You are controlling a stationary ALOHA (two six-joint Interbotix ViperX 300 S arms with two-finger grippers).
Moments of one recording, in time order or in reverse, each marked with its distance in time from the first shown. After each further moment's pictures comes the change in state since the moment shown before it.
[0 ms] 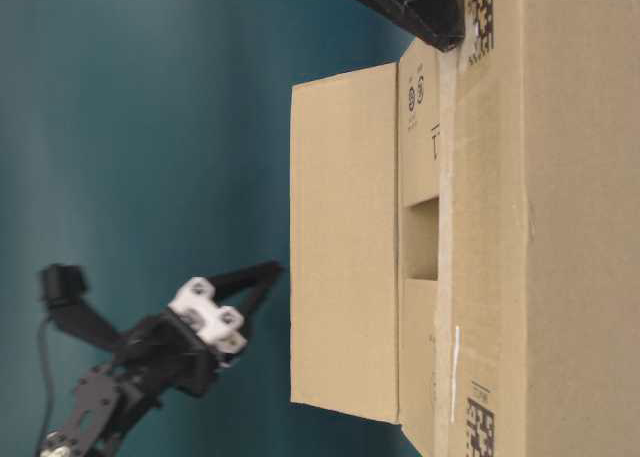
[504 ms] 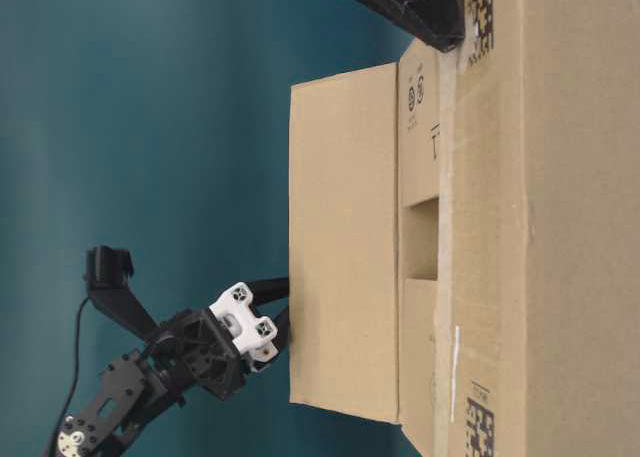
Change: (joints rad) left arm -0.040 0.028 -0.012 0.003 0.123 0.002; right arm 0.000 0.000 0.000 -0.002 -0.002 -0.002
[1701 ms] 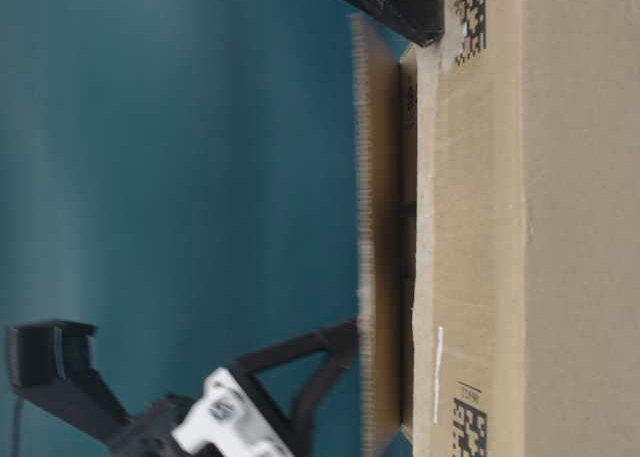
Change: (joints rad) left arm -0.370 -0.227 0.328 0.000 -0.158 -0.255; right arm -0.028 -0.044 0.005 -0.014 -0.006 -0.005
